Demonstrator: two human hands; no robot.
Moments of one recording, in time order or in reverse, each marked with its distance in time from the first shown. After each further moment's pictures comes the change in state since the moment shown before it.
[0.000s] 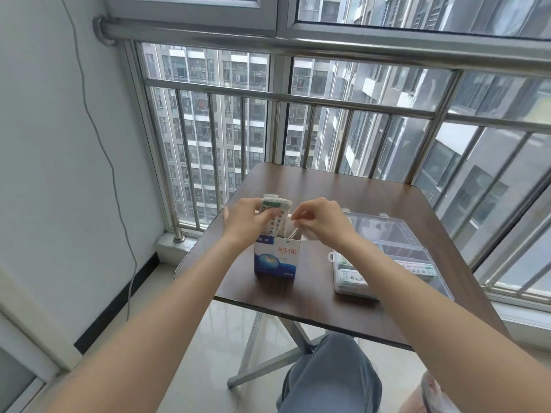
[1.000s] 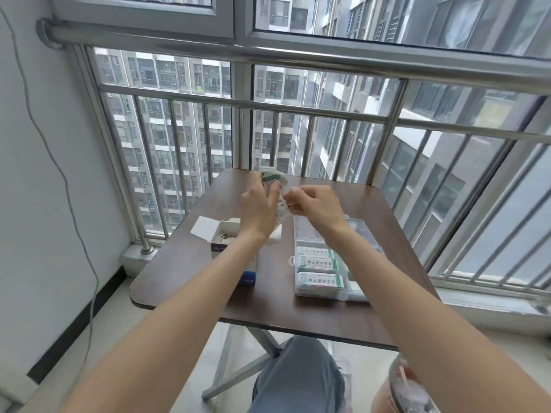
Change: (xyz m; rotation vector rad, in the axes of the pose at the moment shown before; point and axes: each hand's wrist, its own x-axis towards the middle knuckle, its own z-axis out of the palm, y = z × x) left_hand 0.016 0.076 0.065 -0.175 0.226 0.198; right_hand -0.013 0.008 -0.056 0.498 0.278 0.180
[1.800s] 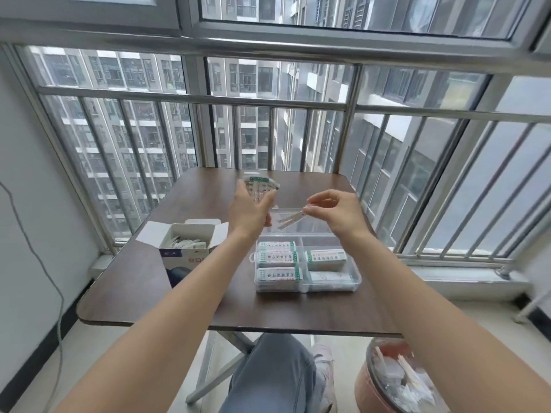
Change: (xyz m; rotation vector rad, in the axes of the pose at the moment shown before) left_hand -0.015 0.020 0.056 -0.155 -0.168 -0.227; right_hand -0.022 0.049 -0.097 0.038 0.183 0.167
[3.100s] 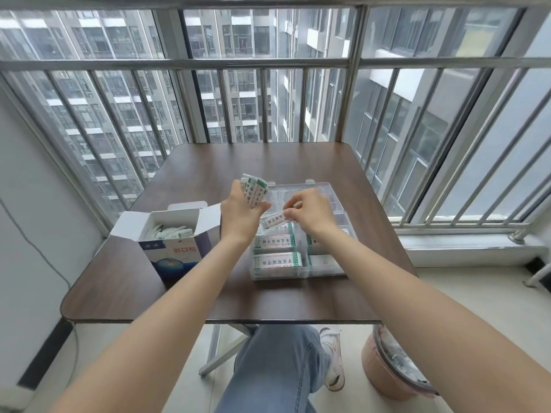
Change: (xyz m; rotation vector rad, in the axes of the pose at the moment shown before) left_hand 0.002 -0.045 0.023 0.325 0.000 -0.014; right_hand 0.027 0.054 0.046 -0.470 -0.152 0.065
